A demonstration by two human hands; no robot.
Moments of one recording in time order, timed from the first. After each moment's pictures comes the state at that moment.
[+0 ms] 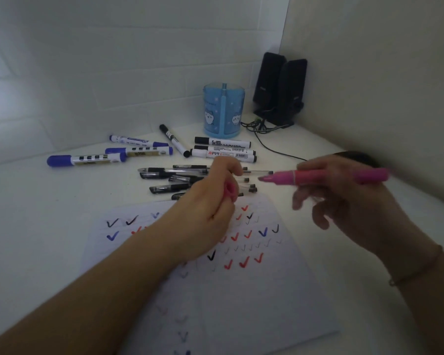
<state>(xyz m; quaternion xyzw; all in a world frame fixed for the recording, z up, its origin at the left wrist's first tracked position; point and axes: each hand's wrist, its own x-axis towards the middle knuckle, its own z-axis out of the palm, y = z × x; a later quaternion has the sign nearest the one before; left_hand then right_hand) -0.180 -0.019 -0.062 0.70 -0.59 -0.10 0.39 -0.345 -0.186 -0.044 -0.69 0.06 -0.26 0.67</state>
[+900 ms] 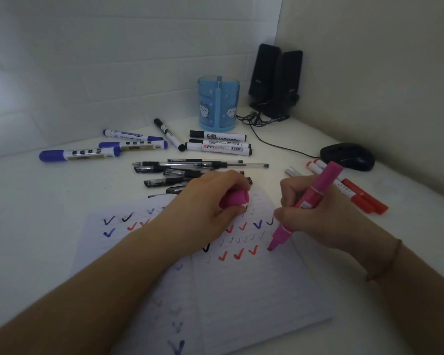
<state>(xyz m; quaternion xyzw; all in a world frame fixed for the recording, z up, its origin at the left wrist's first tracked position) -0.178 -0.028 -0.076 0.72 -0.61 -0.03 0.32 -0.336 -0.168 -0.060 -0.86 0.16 -0.20 0.43</state>
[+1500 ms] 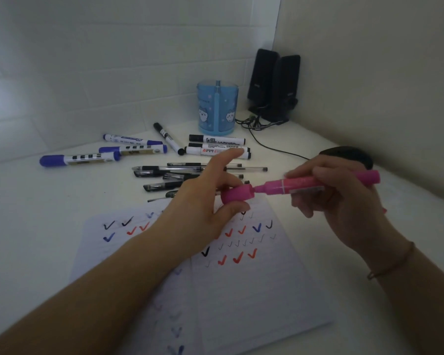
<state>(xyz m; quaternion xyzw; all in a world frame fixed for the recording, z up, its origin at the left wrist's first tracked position) -0.182 -0.027 -0.072 0.70 -0.59 -0.03 0.40 -0.342 -0.181 -0.052 -0.72 0.07 -0.35 0.60</state>
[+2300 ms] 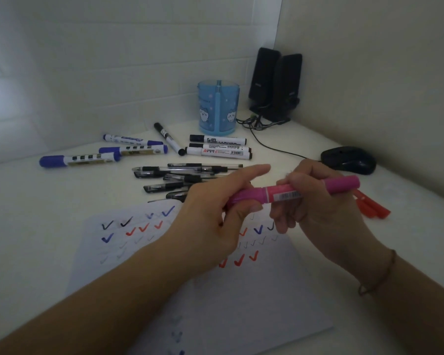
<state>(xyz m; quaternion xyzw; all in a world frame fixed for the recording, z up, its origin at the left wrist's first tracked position) -0.200 -0.027 -0.069 0.62 -0.62 0.01 0.49 -0.324 -0.154 -0.057 -0.67 0.10 -0.33 0.65</state>
